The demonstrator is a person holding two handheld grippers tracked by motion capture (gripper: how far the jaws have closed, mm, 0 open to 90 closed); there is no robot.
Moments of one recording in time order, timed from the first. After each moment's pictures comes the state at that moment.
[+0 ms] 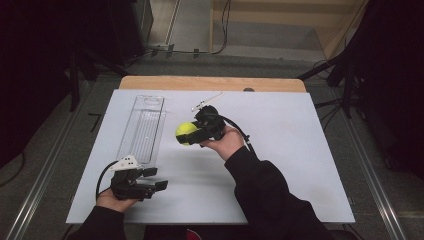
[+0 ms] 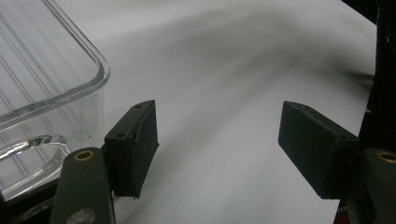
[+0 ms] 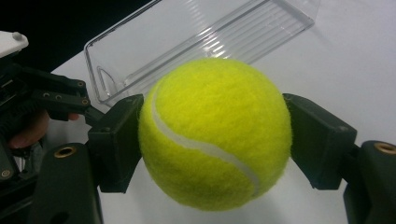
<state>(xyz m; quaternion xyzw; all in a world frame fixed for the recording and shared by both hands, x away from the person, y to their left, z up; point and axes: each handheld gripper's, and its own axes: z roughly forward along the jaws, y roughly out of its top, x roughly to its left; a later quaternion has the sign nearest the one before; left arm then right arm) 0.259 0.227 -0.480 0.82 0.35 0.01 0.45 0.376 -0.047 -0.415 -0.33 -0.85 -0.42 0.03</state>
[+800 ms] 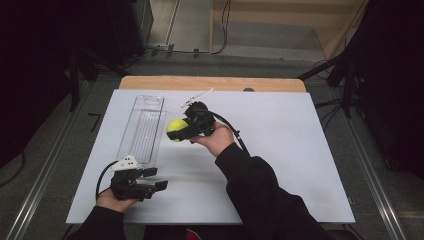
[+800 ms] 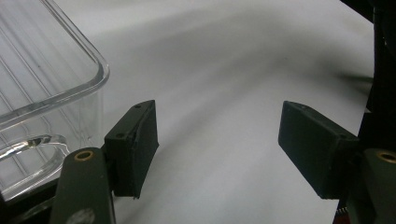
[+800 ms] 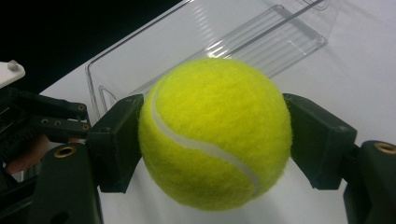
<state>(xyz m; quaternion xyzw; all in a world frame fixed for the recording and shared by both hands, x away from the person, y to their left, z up) 0.258 0.228 -0.480 0.82 0.35 0.01 0.45 0.388 -0.022 -0.411 -0.32 -0.85 -0.42 0.03</state>
